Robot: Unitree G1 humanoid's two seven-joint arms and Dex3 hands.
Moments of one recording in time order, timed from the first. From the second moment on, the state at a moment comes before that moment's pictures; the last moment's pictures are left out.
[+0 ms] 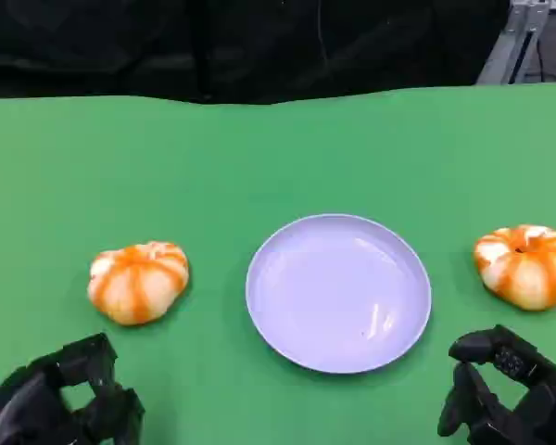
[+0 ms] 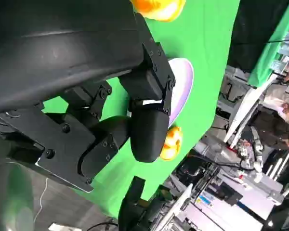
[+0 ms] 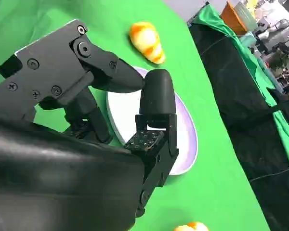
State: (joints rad) left arm 0.17 0.22 0.22 0.01 -0.59 0.34 -0.72; right arm 0.32 0.07 -0.07 -0.29 0.43 0.34 0.16
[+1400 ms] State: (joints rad) left arm 0.09 0.40 0.10 -0.01 0.48 -0.37 -0.21; right arm 0.30 0.07 -0.07 -0.29 0.42 0.34 0.15
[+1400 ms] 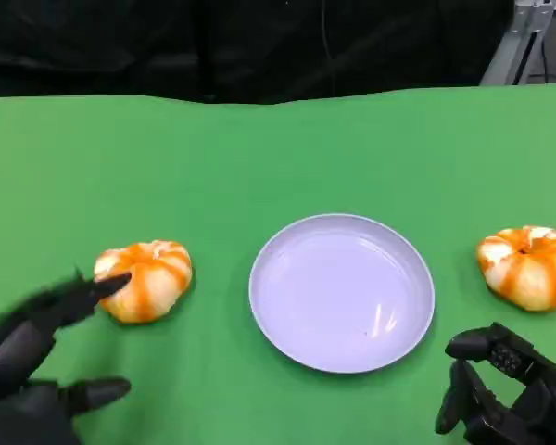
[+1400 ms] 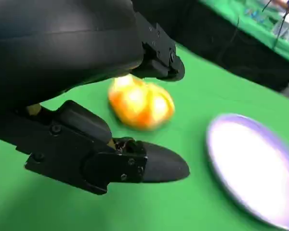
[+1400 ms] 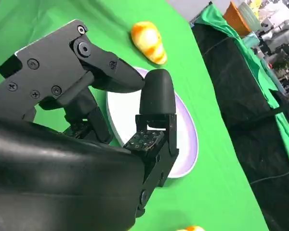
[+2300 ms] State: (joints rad) left arm -0.46 0.45 -0.32 0.66 0.78 -0.22 -0.05; right arm 0.31 0.08 -0.05 -0.30 0.41 0.35 0.13
